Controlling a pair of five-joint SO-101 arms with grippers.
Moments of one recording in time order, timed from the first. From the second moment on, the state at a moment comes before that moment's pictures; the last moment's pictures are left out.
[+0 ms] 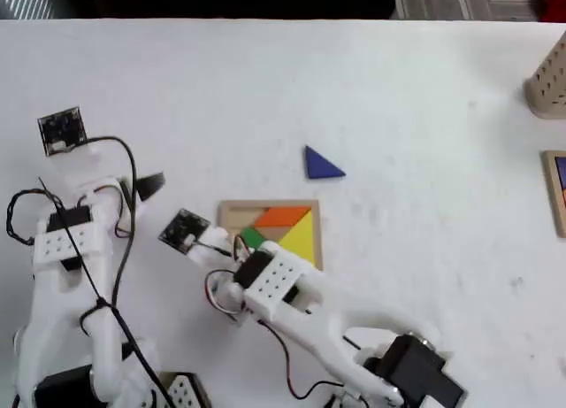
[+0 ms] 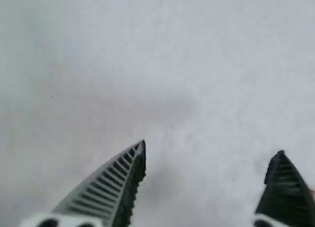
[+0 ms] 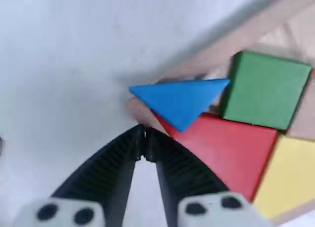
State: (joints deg) left arm -22.1 -26.2 55.3 36.4 5.1; right arm -55.5 -10.0 46.5 50.2 5.6
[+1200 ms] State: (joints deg) left arm -22.1 -26.2 55.3 36.4 5.1; right arm -49.6 -15.0 46.0 49.8 3.7
